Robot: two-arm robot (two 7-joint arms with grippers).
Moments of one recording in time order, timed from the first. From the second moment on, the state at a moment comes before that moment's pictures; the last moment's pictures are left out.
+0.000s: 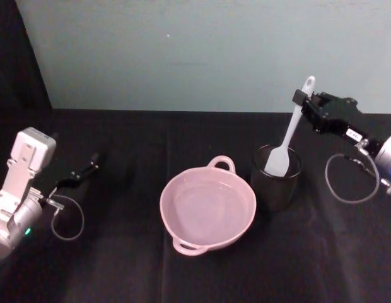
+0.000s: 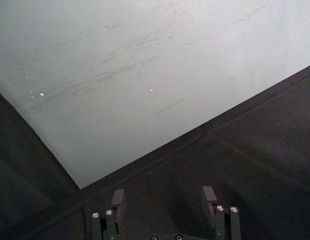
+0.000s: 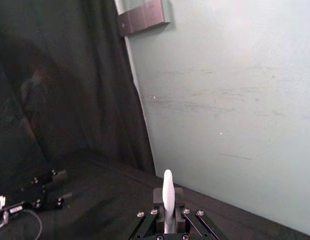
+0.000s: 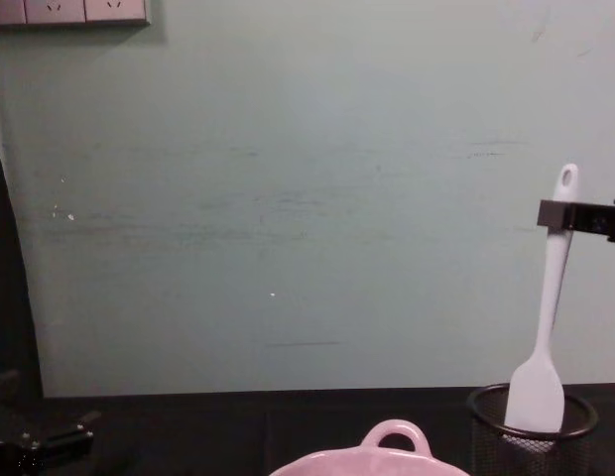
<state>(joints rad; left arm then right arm) -0.20 0.60 0.45 -1.41 -0.25 -0.12 0.03 0.32 0.64 -0.33 -1.57 0.80 0.10 0.45</state>
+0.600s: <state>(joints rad) -0.20 0.60 0.45 -1.41 -0.25 -0.12 0.03 0.37 0.70 -0.33 -1.67 0.75 0.18 0.44</state>
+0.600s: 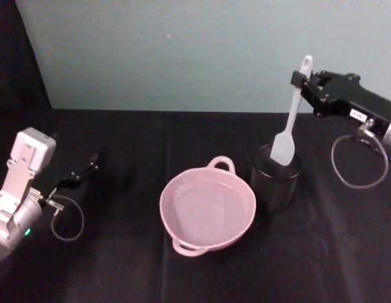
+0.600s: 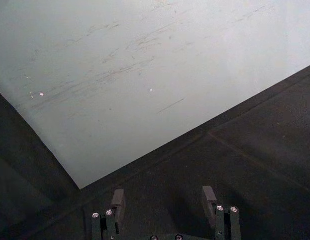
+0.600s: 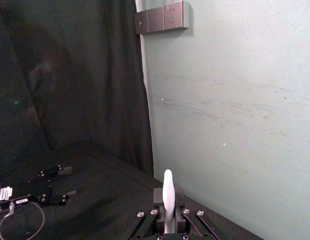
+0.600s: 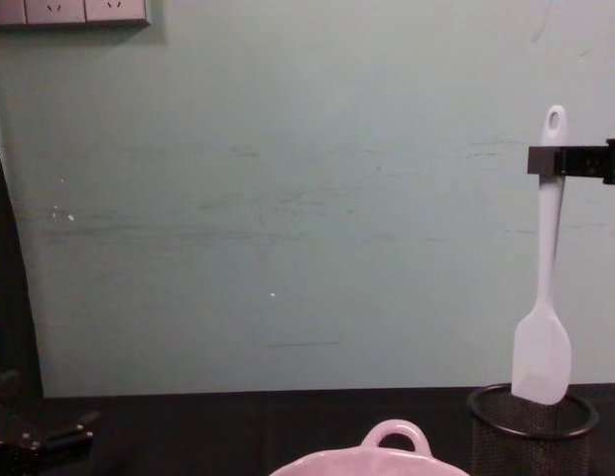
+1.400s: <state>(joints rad) -0.20 0.60 0.45 -1.41 -0.25 -0.12 0.03 0.37 0.69 -0.33 -1.66 0.75 0.18 0.44</state>
